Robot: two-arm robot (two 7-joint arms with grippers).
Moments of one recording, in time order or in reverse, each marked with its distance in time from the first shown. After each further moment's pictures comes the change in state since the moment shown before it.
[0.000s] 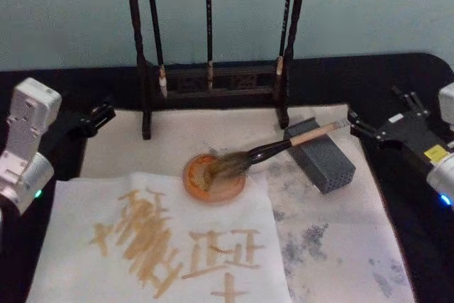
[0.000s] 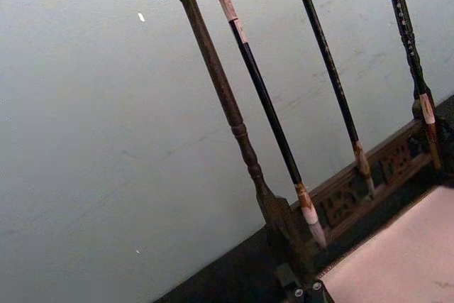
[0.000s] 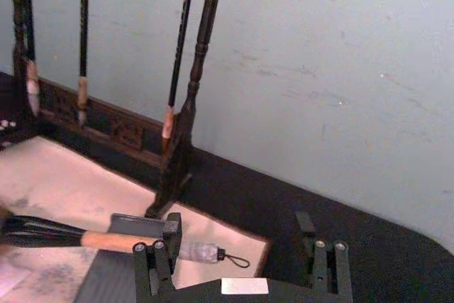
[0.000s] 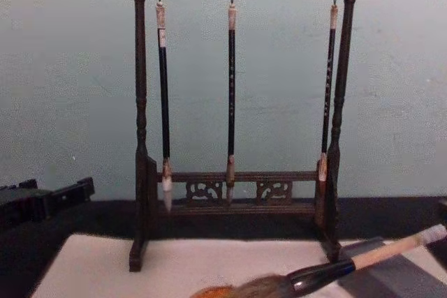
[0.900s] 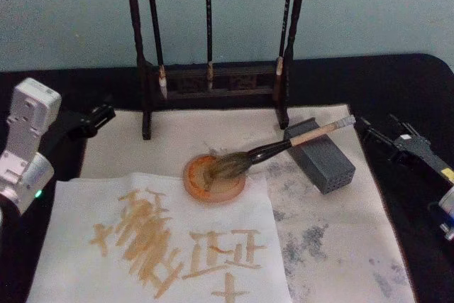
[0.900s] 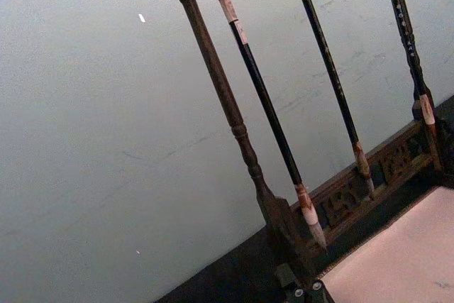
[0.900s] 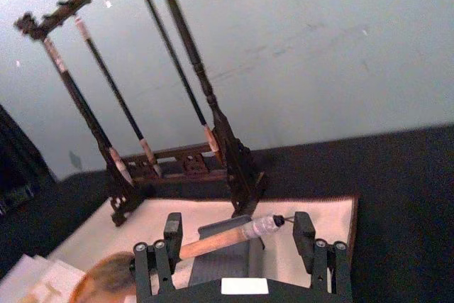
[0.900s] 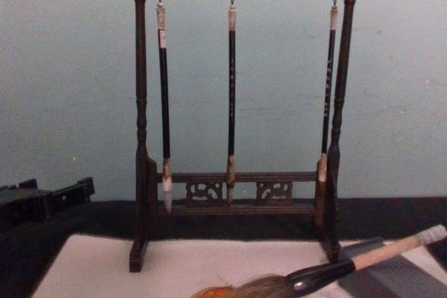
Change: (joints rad) left arm 0.000 0.000 0.000 0.000 0.000 0.000 0.000; right arm -0.085 -0.094 0.165 0.068 0.504 0.103 0.373
